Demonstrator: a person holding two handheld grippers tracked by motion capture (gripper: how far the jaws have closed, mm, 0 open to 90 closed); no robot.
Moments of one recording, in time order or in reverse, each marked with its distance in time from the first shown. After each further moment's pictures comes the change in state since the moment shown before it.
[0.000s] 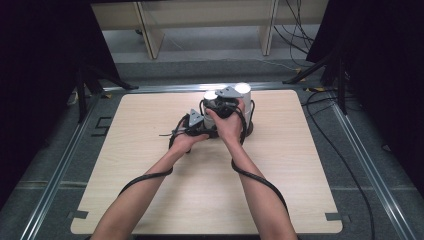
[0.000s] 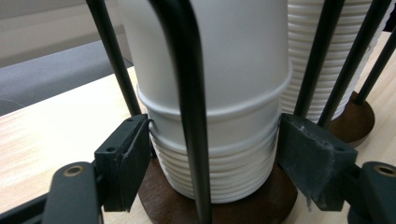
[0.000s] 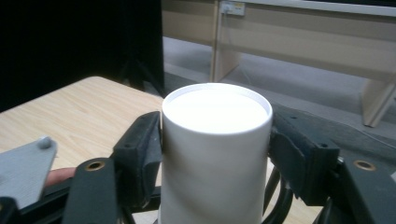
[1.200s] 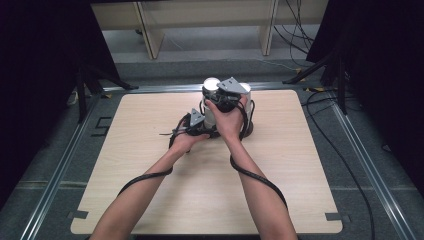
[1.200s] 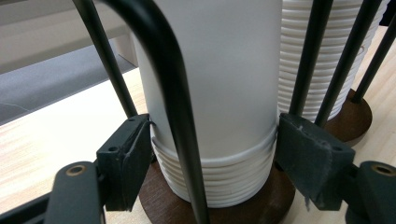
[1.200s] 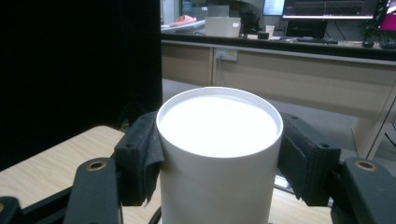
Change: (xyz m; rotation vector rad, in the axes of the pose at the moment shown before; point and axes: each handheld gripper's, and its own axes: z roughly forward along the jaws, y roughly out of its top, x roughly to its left) left arm -0.002 0.004 0.000 0.005 0.006 0.022; right arm 0.007 0.035 -0.027 -0.171 -0.002 0.036
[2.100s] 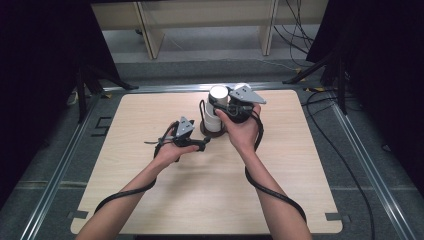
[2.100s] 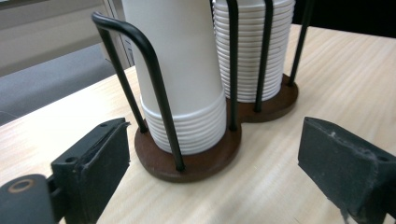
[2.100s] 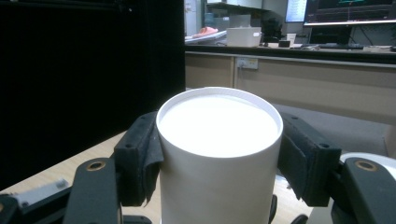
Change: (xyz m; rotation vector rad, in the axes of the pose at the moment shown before) left arm -0.008 0.000 -0.072 -0.010 -0.070 0.023; right arm -0.005 0.002 -0.059 -0.030 0.107 0.028
